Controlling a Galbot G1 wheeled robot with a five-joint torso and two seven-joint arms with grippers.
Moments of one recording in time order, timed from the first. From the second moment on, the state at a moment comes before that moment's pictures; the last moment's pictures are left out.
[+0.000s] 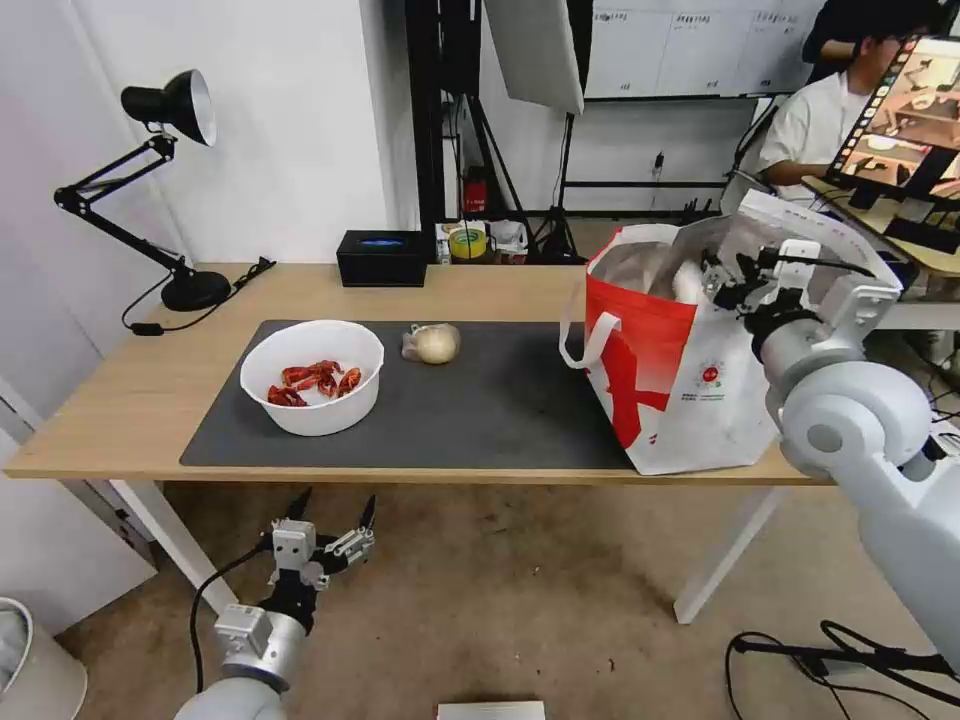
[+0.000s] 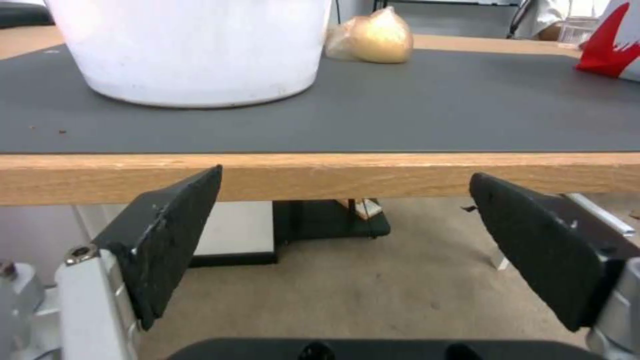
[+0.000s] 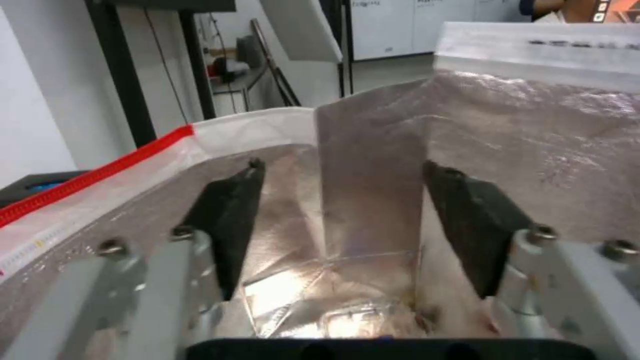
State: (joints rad) left arm 1.64 -1.20 -0.46 -2.03 -0.32 -0.08 -0.06; right arm -0.80 0.75 0.33 2.06 1.04 -0.42 0.59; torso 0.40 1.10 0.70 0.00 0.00
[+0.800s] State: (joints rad) left arm 1.62 -1.25 -0.47 -2.01 -0.31 -0.08 -0.06; right arm -0.92 0.74 0.35 2.24 1.12 -0.22 0.23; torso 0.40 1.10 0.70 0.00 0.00
